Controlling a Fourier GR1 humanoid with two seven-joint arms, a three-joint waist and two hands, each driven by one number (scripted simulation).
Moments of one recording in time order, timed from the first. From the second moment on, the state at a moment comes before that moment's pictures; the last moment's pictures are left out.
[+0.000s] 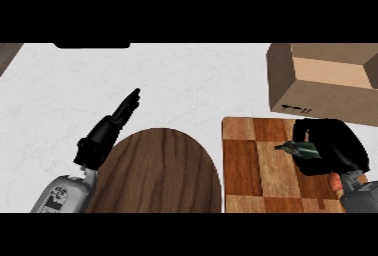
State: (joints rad) left arm -0.21 0.25 -0.25 -1.52 0.03 -0.01 0.06; right arm -0.17 -0.58 0.32 -1.60 0.81 0.09 0.30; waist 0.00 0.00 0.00
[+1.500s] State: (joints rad) left arm -0.19 0.19 -0.20 -1.53 -0.04 -0.06 0.07; right arm -0.30 -0.71 -0.28 -2.15 0.38 0.35 0.56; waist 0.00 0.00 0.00
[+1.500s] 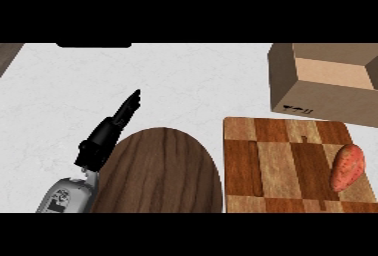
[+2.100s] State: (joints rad) left arm -0.19 0.15 -0.19 -1.52 -0.07 -0.08 0.06; right arm -0.58 -0.73 -0.26 -1.68 0.45 0.31 0.41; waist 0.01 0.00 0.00
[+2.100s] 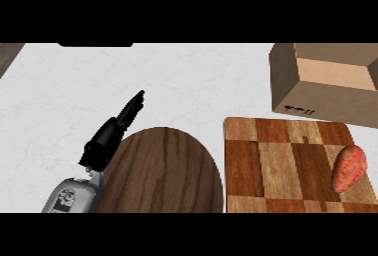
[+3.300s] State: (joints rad) left arm -0.19 0.13 -0.16 -1.53 -0.10 -0.12 0.06; right arm -0.84 -0.59 -0.21 -0.75 0.69 0.00 0.06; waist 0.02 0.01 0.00
